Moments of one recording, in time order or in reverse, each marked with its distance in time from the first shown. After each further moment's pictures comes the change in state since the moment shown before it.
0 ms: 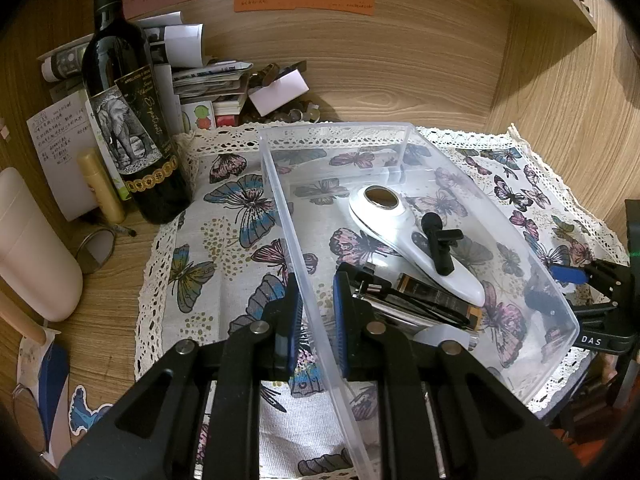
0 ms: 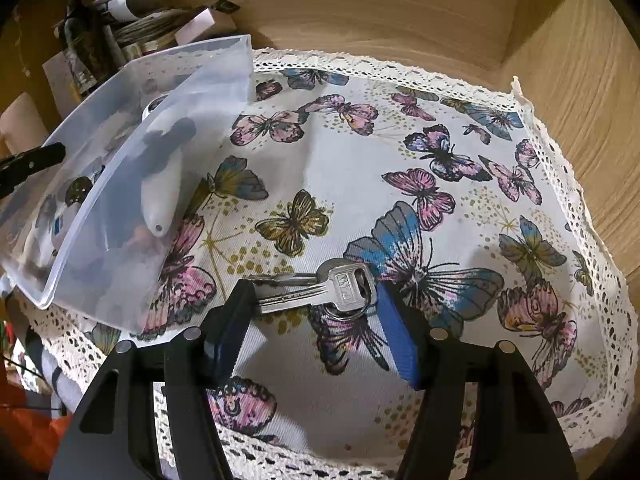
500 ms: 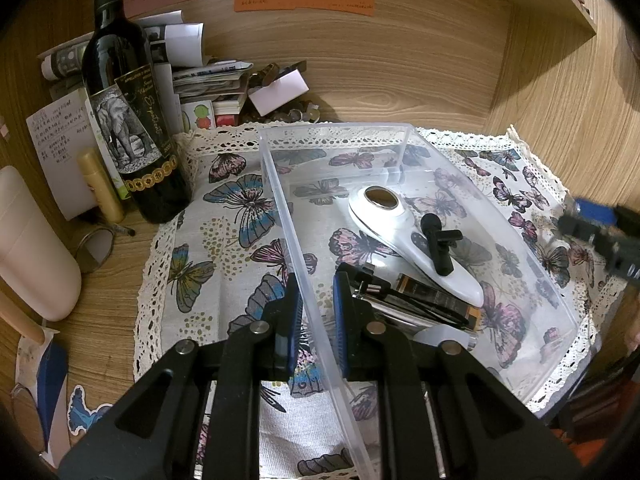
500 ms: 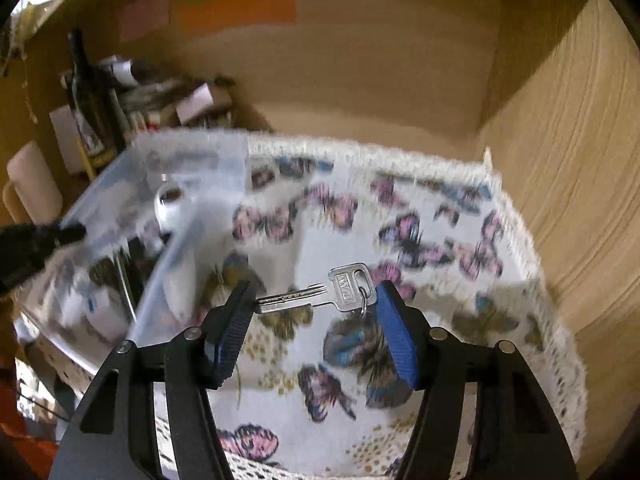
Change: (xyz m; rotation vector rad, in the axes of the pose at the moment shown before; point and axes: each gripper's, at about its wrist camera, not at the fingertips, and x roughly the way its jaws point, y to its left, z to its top) left arm 0.000 0.001 0.000 -0.004 -0.001 -0.005; right arm -0.055 -0.001 0.040 0.005 -0.204 -0.041
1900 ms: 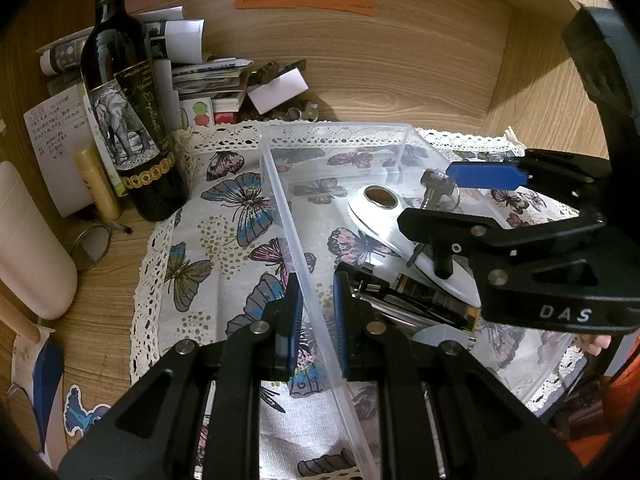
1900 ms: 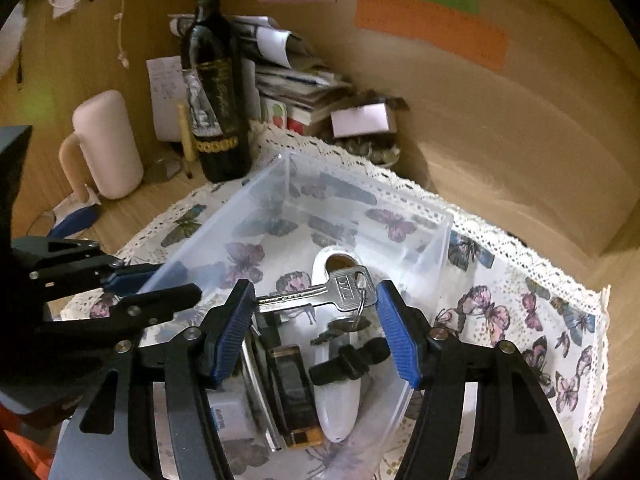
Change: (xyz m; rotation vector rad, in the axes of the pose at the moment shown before) left arm 0.002 0.001 -0.001 -0.007 0.001 -0.016; right arm 0.051 0.131 0.053 -0.293 0.032 0.242
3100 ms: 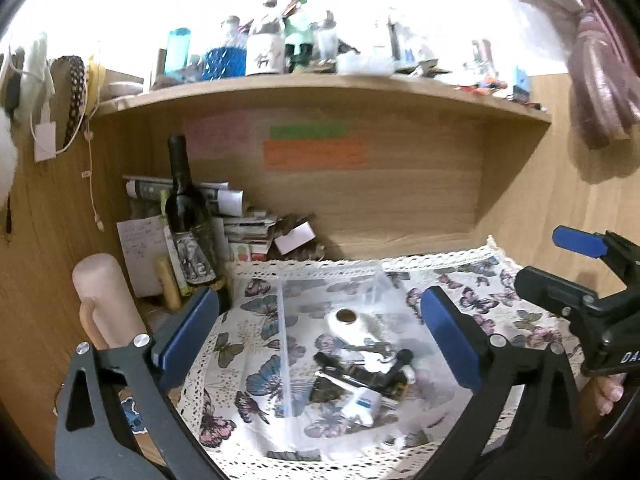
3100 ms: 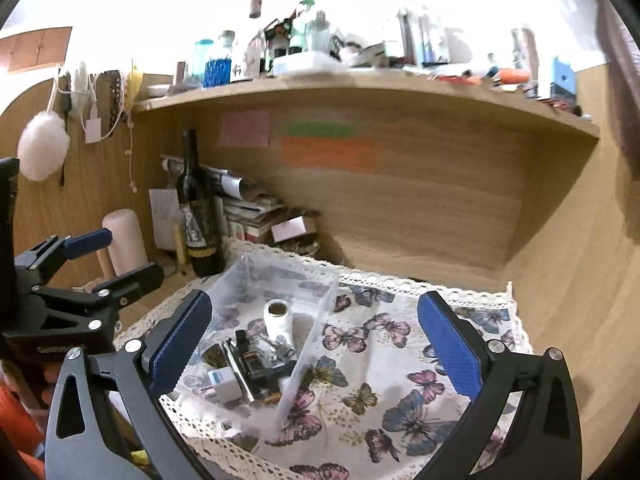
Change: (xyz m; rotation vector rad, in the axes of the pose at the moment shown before) left arm -0.144 -0.065 -0.004 -0.007 -0.456 0.142; right arm -0.170 -0.022 -0.062 0.157 -0.425 -0.137
